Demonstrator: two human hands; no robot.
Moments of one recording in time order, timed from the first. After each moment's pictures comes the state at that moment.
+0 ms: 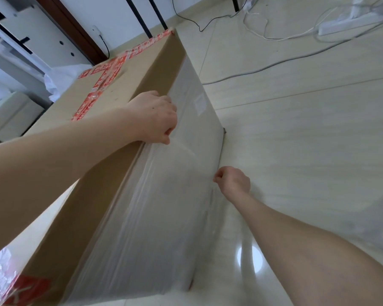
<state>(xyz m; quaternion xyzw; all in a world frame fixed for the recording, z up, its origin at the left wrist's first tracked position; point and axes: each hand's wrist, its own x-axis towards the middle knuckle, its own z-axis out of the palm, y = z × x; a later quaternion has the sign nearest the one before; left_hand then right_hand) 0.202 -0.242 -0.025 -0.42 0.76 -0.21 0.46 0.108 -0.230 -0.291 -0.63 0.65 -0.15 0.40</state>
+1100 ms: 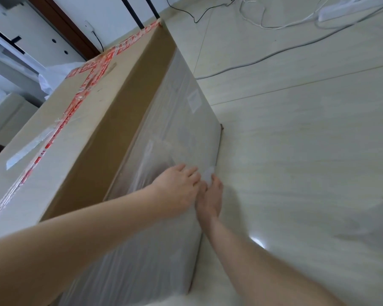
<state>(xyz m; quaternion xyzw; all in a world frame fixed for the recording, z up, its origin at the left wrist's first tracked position) 0.199 -0.179 -0.145 -0.34 0.82 -0.12 0.44 0.172 -0.180 -0.302 -0.36 0.62 -0.41 0.56</state>
